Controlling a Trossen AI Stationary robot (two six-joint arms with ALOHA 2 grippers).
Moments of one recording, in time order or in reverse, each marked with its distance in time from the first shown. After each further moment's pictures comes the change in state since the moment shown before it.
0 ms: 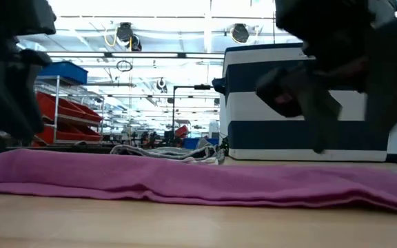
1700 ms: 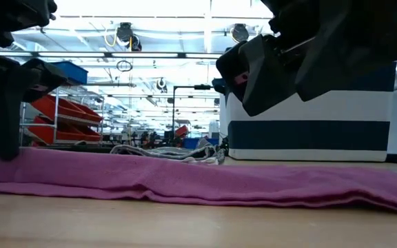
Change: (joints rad) left arm 0.030 0.059 -0.002 0.378 0.274 0.284; right arm -0.020 0.067 0.015 0.327 -0.033 -0.084
